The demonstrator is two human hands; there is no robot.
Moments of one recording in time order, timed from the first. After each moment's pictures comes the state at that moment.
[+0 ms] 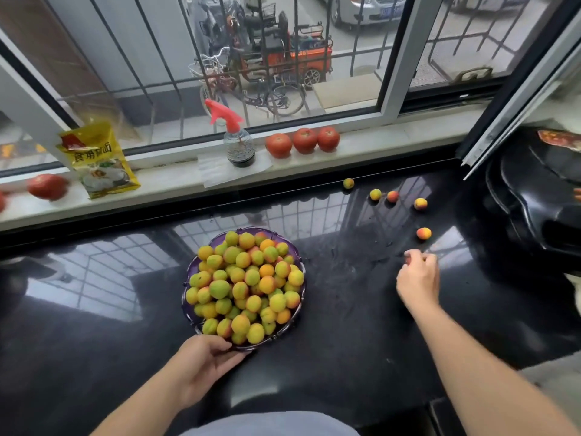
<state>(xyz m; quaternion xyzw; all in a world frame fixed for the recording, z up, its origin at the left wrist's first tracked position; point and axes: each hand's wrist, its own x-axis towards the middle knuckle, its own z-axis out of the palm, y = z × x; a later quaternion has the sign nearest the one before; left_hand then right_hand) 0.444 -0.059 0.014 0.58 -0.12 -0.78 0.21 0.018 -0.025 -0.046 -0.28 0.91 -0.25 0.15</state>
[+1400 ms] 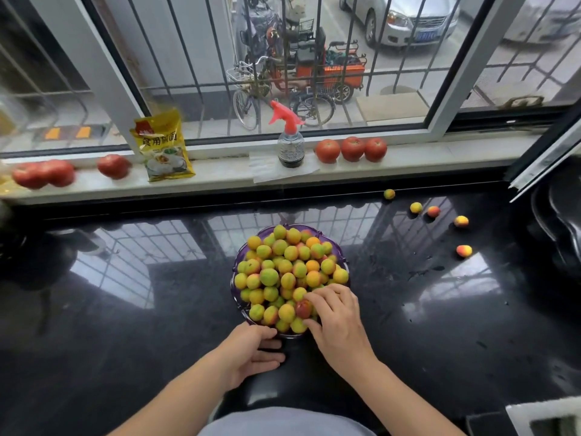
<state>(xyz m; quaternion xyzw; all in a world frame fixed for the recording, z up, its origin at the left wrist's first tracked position) 0.455 -0.050 0.028 0.63 -0.27 -0.72 0.11 0.255 -0.004 0.001 -0.71 0.65 -0.26 0.07</state>
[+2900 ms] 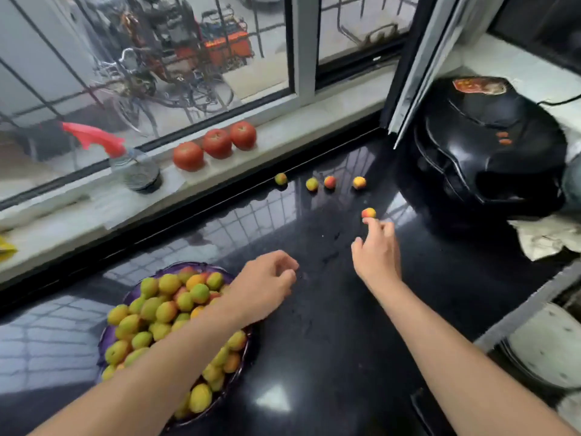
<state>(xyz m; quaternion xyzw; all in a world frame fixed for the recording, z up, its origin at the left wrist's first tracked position) 0.210 -0.137 0.076 0.42 -0.77 -0.47 -0.05 -0.004 -0.044 -0.022 -0.28 0.91 -0.29 0.11</state>
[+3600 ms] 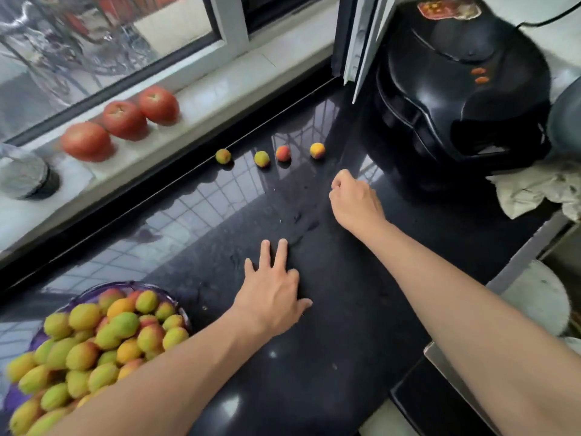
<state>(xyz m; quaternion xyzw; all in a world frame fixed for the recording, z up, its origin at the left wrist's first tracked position) 0.128 -0.107 -0.037 0.20 -0.93 -0.10 -0.29 -0.095 -0.068 -0.040 -0.31 0.92 -0.17 0.17</state>
